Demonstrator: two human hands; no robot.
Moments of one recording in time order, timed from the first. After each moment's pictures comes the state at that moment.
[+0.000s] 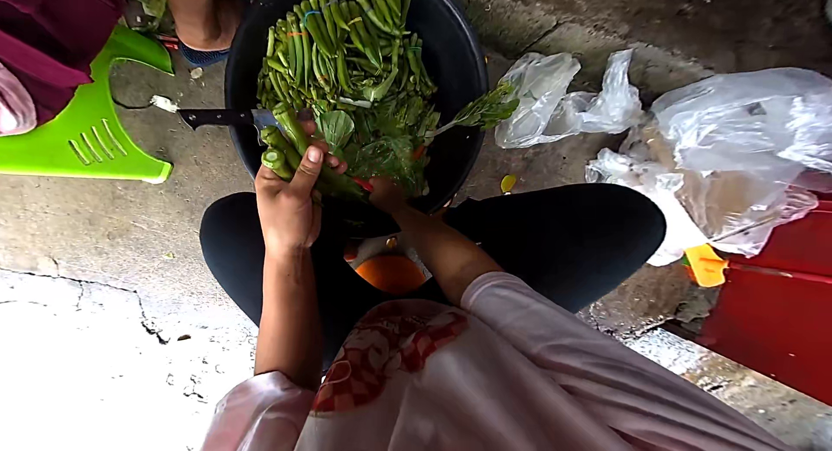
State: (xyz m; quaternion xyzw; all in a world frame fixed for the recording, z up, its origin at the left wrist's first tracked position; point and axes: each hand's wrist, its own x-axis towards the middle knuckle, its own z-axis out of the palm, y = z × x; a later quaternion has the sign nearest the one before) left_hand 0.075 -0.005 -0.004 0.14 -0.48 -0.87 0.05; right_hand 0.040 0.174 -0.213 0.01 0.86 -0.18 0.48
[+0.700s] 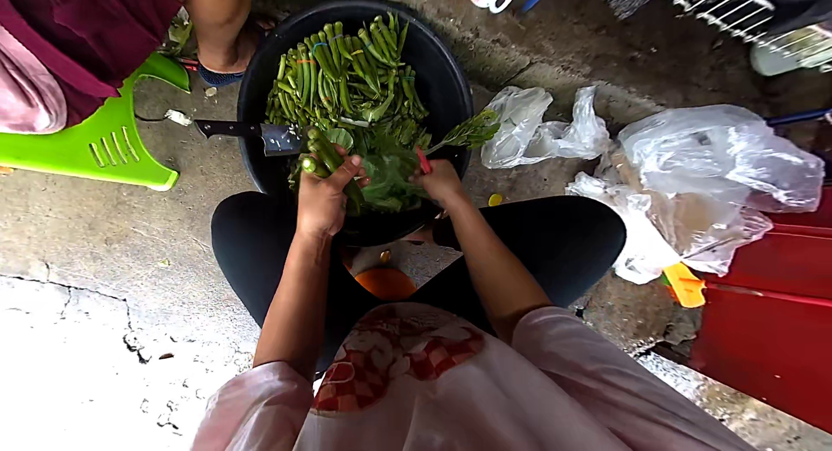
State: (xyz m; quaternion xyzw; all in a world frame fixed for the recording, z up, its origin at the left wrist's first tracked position) left_hand 0.070 0.022 -0.012 0.20 -0.46 -0.87 -0.05; right_hand 0.008 0.254 -0.093 0.18 0.87 -0.35 0.29
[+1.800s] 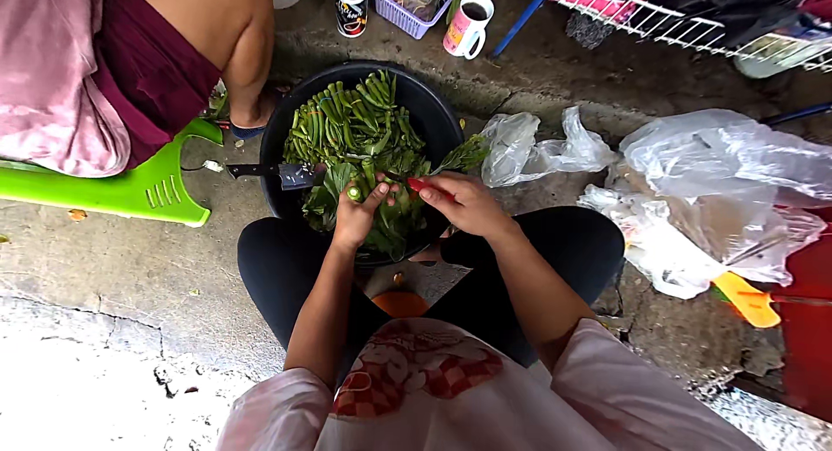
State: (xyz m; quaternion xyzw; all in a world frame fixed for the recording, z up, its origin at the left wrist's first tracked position) left_hand 0.071 0.055 -0.031 0.03 -0.55 -0.83 -0.06; right_hand 0.047 0.274 0.021 -0.21 0.90 -0.38 0.10
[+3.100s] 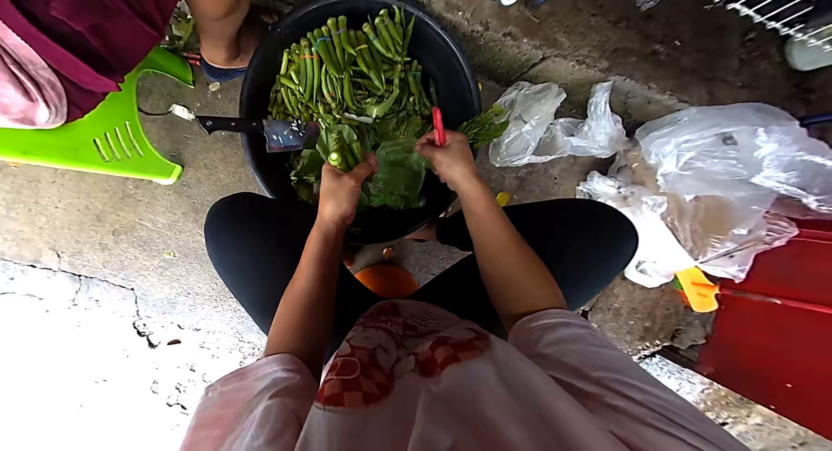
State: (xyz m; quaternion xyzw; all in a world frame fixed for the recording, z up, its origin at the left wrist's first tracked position) left_hand 0.053 0.045 -0.045 0.22 -0.54 -0.81 -0.06; right_hand -0.022 0.250 -0.069 0.13 0.85 -0.47 0.22
